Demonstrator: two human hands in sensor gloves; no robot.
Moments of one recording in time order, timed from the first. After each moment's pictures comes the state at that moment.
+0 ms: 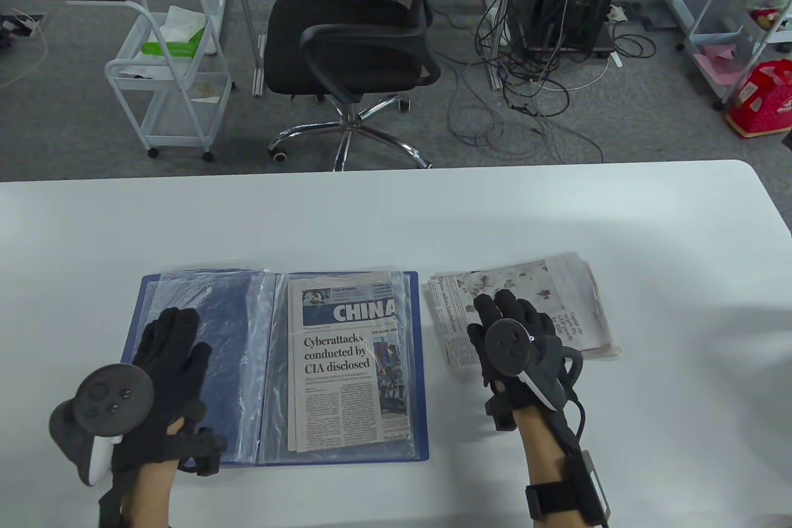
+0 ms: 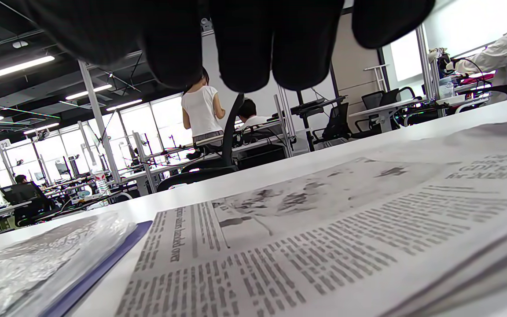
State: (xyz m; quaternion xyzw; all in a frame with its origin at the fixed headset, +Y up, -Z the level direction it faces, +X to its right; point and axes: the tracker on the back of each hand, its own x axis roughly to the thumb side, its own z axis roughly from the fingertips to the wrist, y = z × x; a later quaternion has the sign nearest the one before) left_hand -0.291 -0.653 -0.199 0.12 0.06 0.31 0.94; right_hand 0.158 -0.717 -0.303 0.00 -0.10 0.99 0.12
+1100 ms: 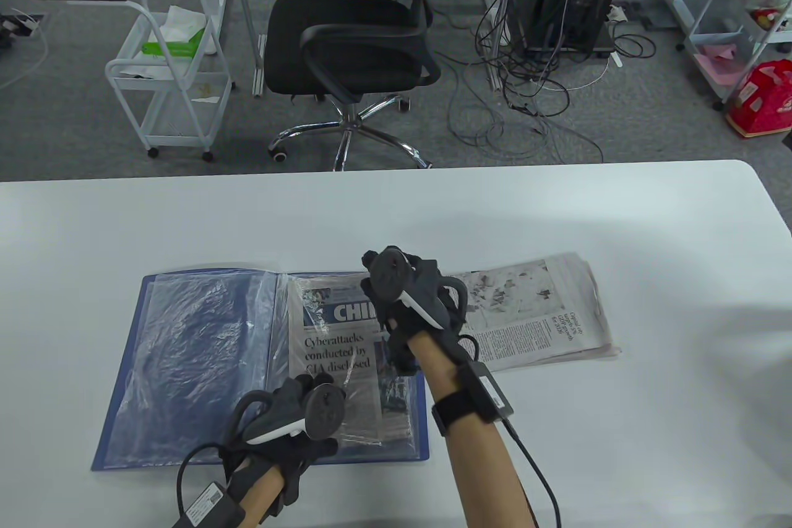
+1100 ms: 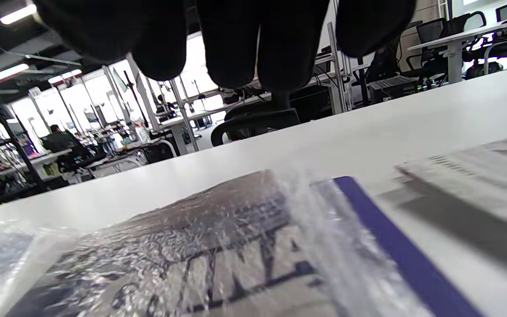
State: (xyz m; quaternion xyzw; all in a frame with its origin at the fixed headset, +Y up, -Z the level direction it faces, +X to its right) left_hand -0.150 -0.775 -0.228 -0.23 -0.18 0.01 0.96; right_hand -0.010 -0.713 -0.402 0.05 0.01 0.99 0.11
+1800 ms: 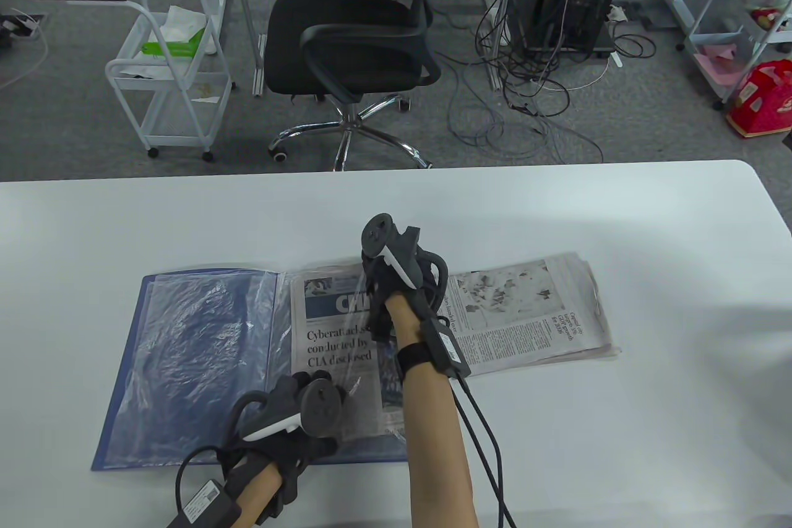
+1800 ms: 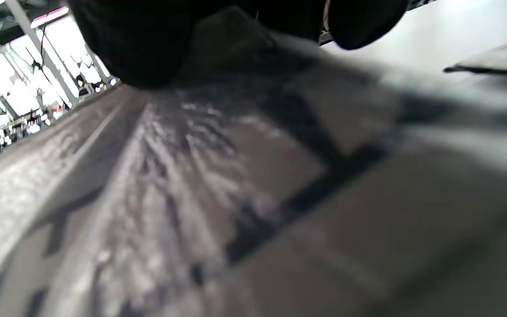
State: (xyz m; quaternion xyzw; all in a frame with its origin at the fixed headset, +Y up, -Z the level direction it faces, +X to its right) left_hand -0.154 -0.776 -0.229 -0.25 -0.17 0.03 0.95; right_hand -0.011 -0.744 -0.457 -0.07 0.07 0.98 0.17
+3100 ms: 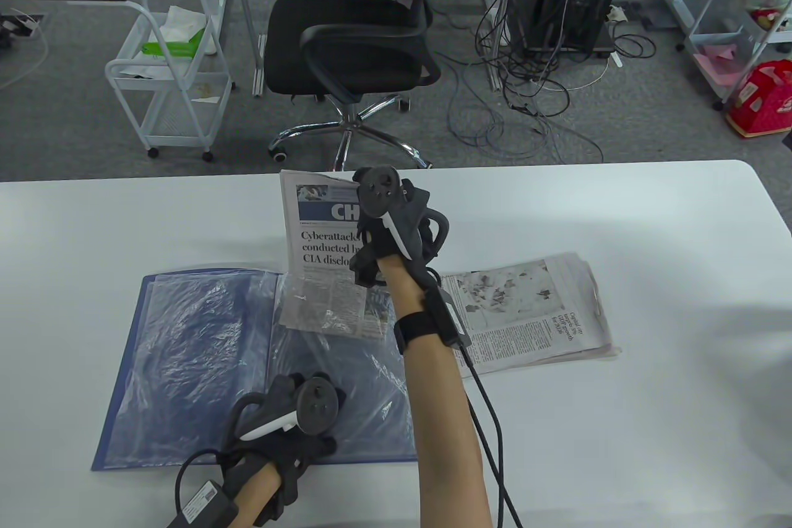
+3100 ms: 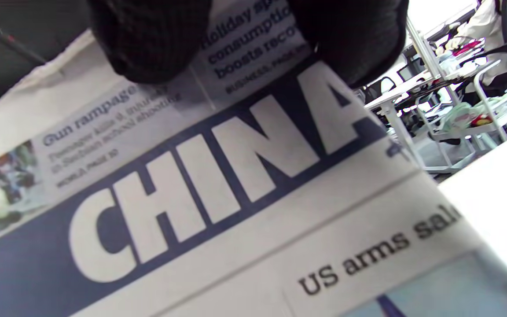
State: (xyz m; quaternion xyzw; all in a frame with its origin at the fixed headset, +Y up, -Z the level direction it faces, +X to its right) left_hand -0.157 -0.779 -0.229 -0.27 -0.16 0.06 0.95; right_hand -0.009 -0.620 -0.455 -0.05 -0.15 0.95 0.26
